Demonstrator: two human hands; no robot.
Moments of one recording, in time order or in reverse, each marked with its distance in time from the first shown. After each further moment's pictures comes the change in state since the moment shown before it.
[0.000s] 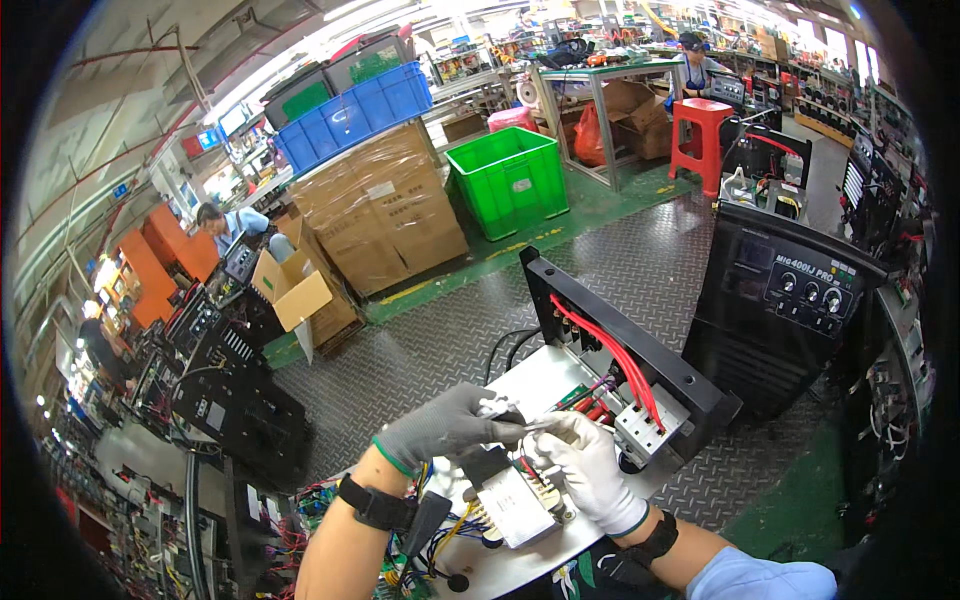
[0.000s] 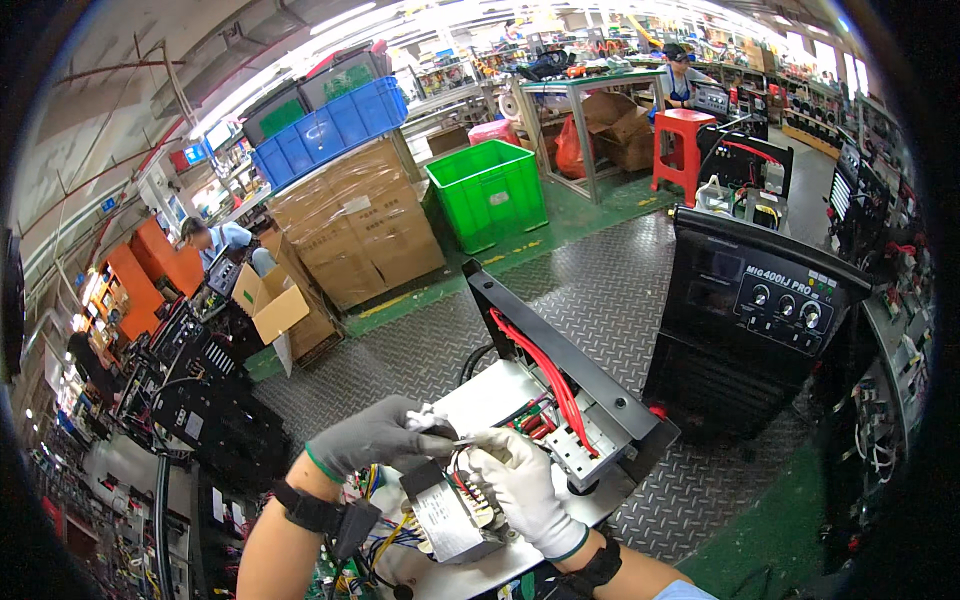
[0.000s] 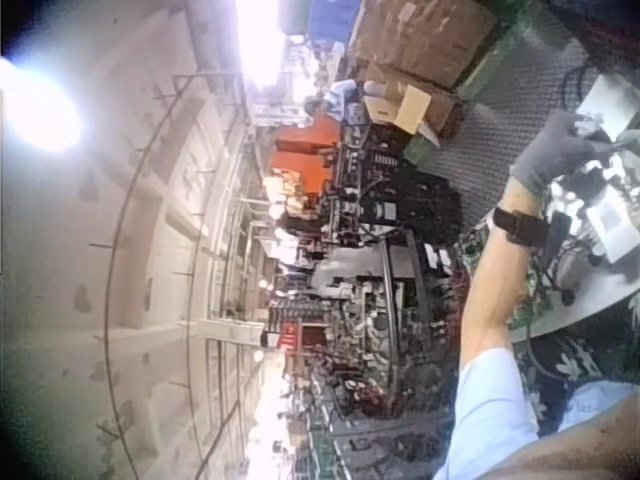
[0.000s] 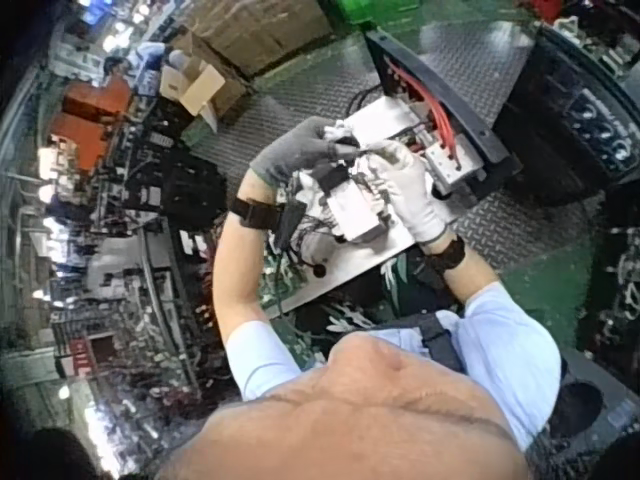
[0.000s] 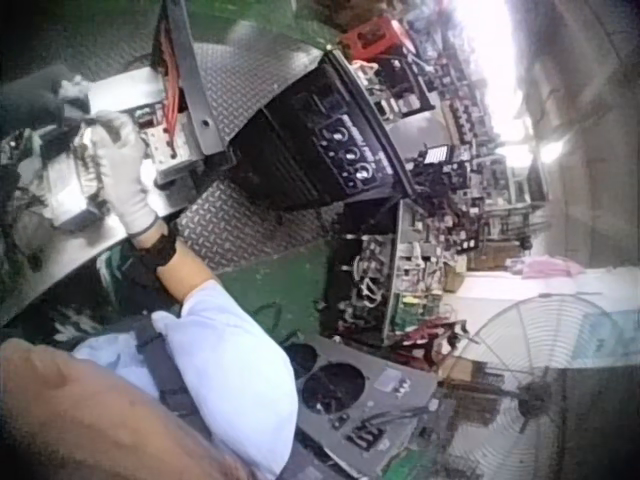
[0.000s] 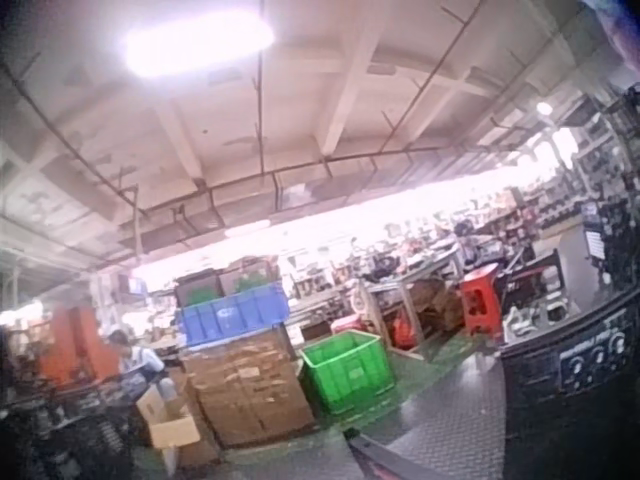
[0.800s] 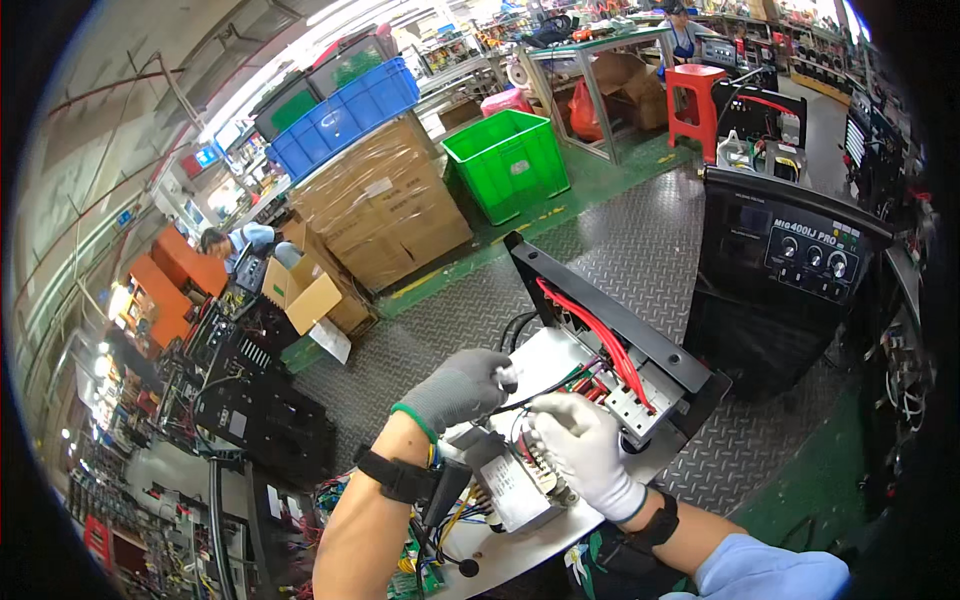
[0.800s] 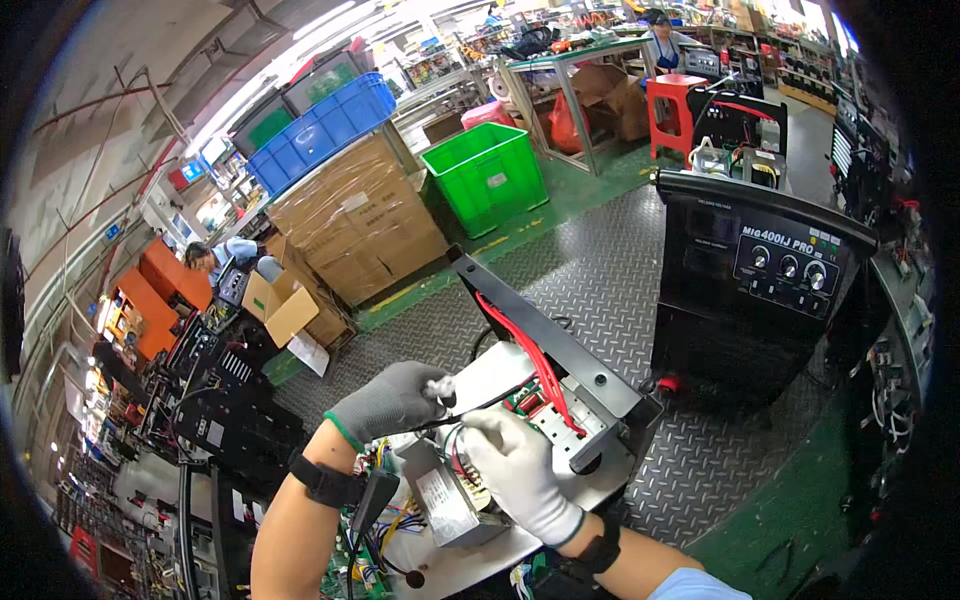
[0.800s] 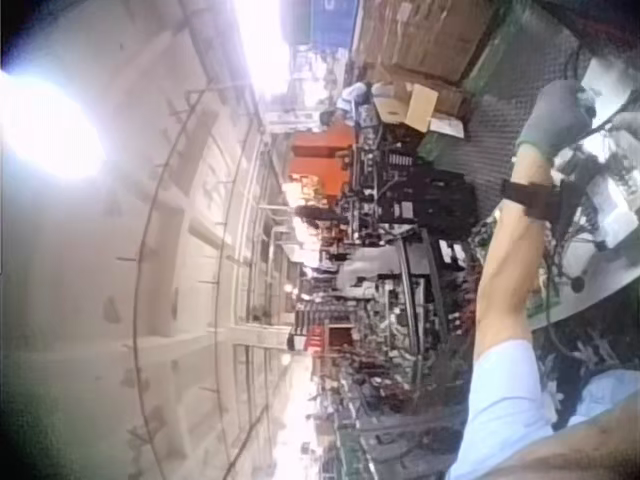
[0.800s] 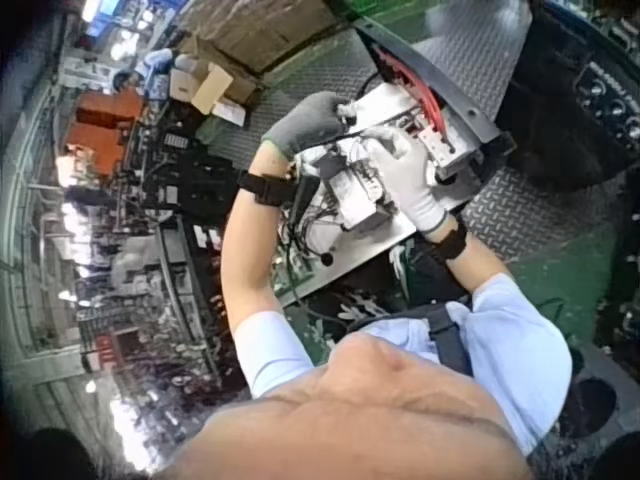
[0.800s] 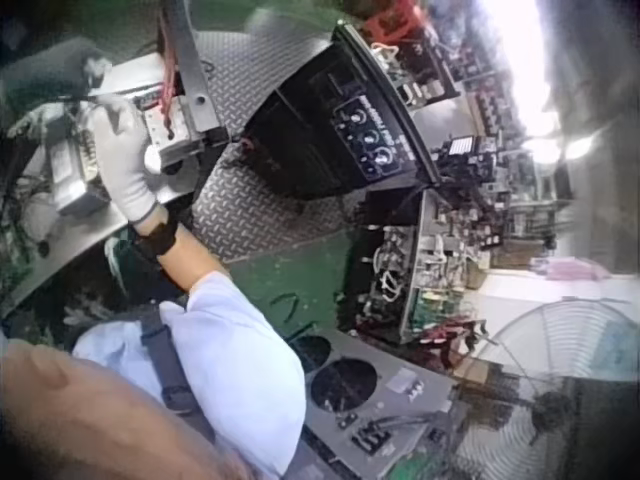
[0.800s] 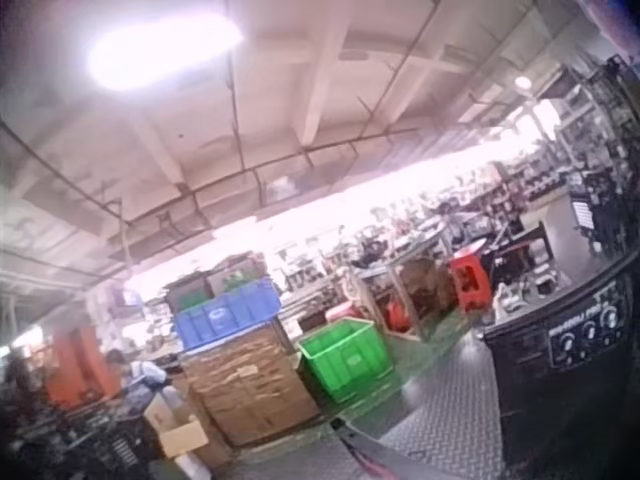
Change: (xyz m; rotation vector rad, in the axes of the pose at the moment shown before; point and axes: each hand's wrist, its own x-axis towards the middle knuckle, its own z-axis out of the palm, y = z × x) left_hand 0.034 0.008 -0.001 0.774 0.225 -0.038; right_hand -0.004 -0.010 0.009 -0.319 0.080 -0.143
